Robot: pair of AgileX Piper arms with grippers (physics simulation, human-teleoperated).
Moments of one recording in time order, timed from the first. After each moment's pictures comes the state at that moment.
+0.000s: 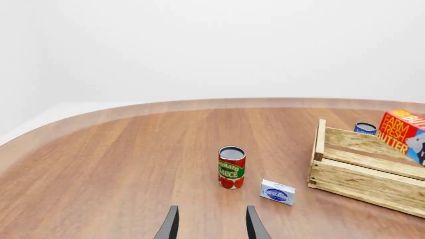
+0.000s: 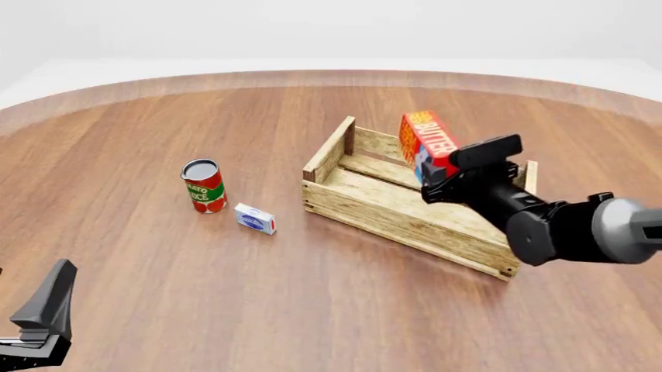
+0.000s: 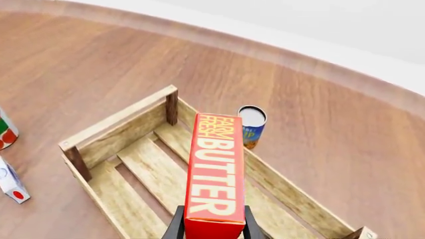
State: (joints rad) left arm 0.00 0.00 0.00 0.00 0.00; right arm 0.26 1.67 -0.70 -0.59 -0.12
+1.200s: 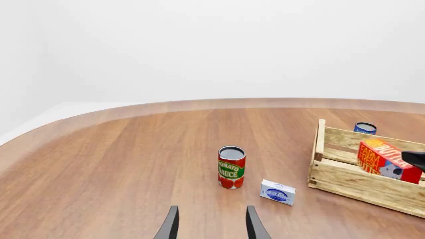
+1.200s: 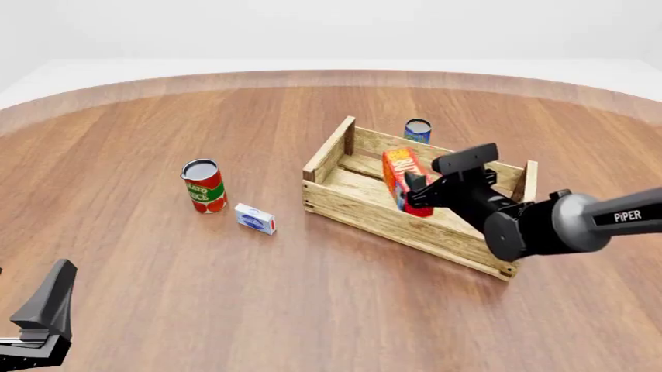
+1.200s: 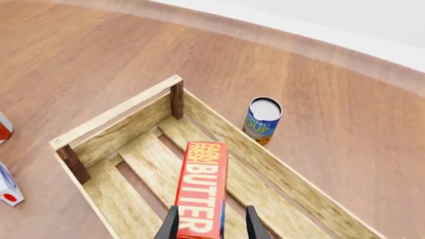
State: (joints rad) left arm 0.00 0.00 0.00 0.00 0.00; right arm 0.28 1.82 -0.77 -0.63 -0.09
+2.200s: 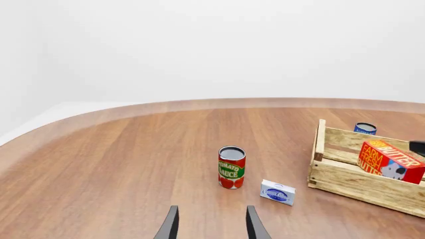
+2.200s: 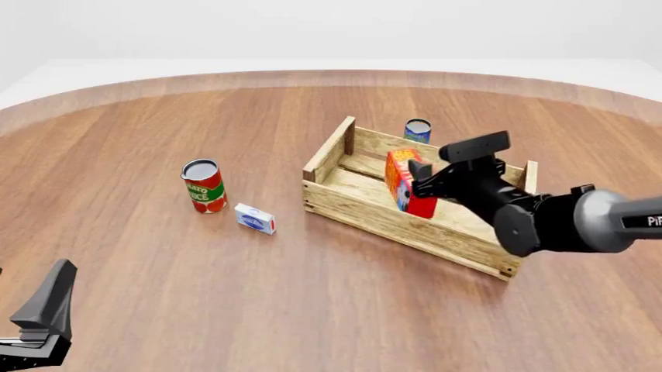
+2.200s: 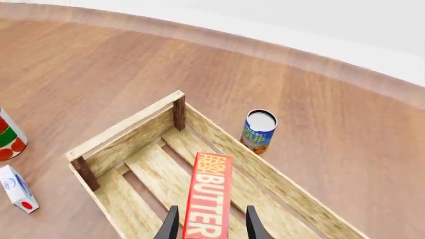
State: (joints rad) left arm 0.00 0.00 0.00 0.00 0.00; right arm 0.28 1.72 -0.76 -0.58 -0.08
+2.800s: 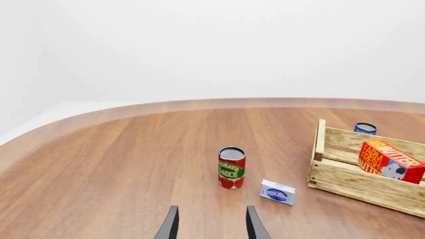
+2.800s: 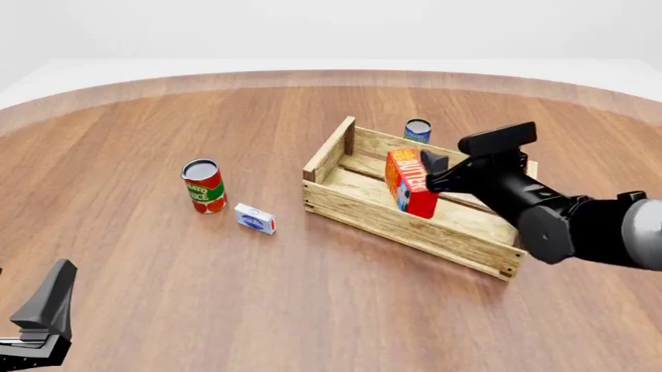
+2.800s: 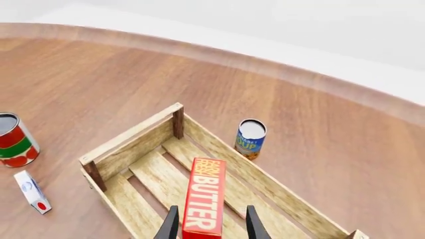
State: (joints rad) left arm 0.00 0.00 0.00 0.00 0.00; right arm 0.27 1.57 -0.69 -0.54 -0.08
